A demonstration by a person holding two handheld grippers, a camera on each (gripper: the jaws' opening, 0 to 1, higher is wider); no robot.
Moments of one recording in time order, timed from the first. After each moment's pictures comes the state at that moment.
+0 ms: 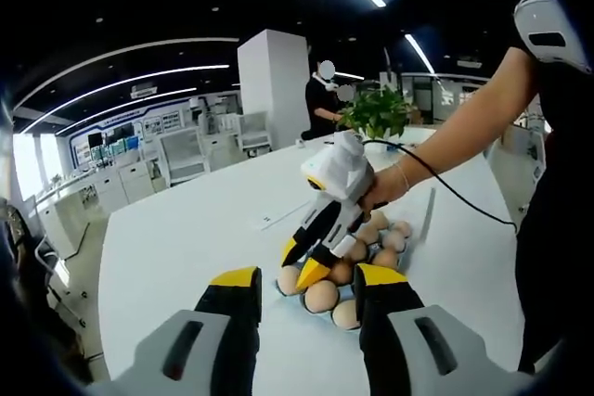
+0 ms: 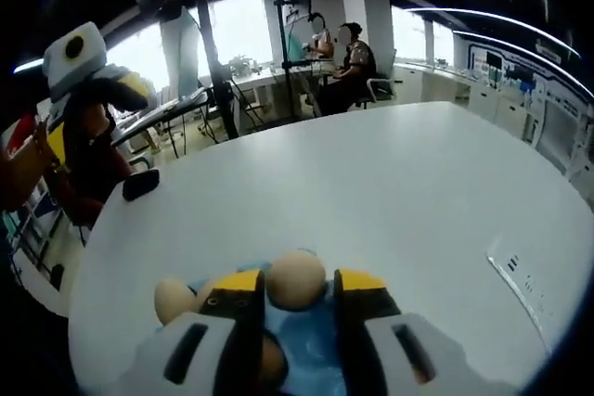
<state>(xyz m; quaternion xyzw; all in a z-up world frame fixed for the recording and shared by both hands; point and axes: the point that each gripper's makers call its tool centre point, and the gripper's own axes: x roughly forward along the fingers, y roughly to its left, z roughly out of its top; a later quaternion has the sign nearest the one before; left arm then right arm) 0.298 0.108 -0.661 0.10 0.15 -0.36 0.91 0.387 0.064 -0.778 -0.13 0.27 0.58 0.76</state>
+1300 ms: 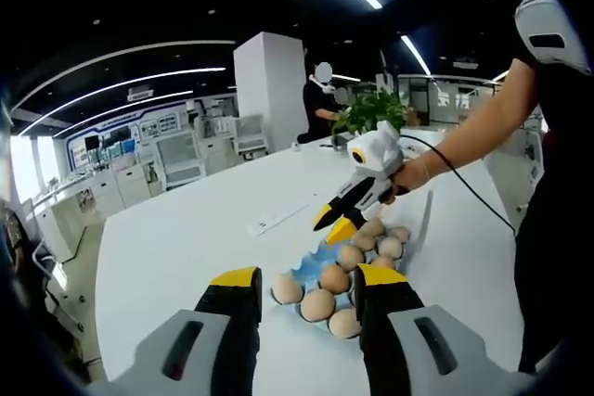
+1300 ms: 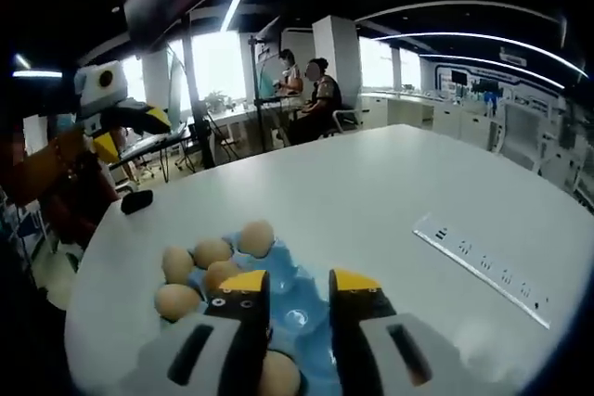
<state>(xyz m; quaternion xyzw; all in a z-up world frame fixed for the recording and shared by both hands) 0.301 0.096 -0.657 0.10 0.14 -0.37 0.91 0.398 -0.031 -0.753 -0.08 0.22 0.53 0.82</state>
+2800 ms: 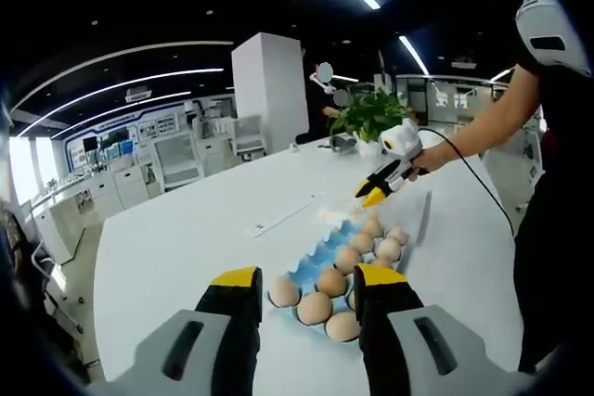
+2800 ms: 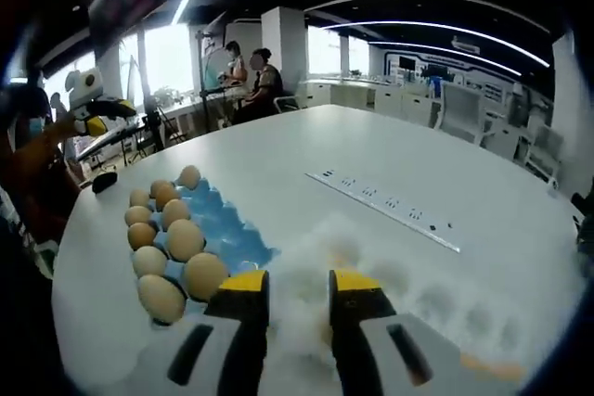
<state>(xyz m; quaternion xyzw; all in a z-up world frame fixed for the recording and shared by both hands) 0.301 0.092 -0.656 0.10 0.14 -0.38 0.91 0.411 -0.197 -0.762 -0.11 0.25 0.41 0.87</state>
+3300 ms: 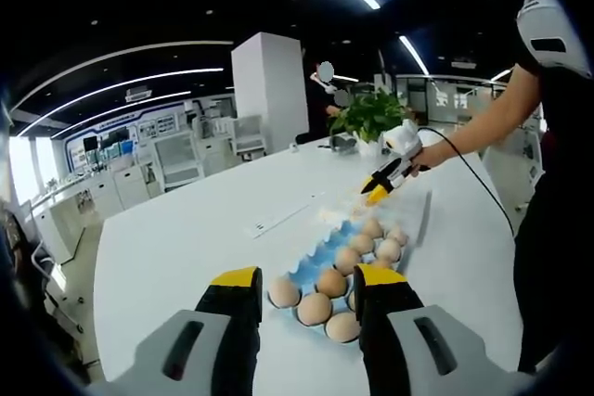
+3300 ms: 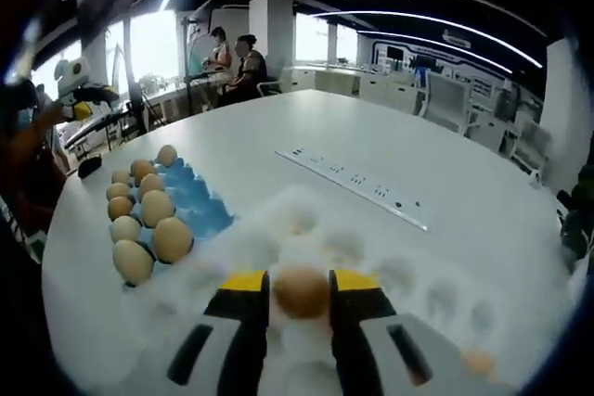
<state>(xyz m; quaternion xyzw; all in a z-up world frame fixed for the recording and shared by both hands) 0.302 0.092 -0.655 0.10 0.14 -0.38 0.91 0.420 -0.235 -0.778 -0.13 0.28 0.38 0.87</state>
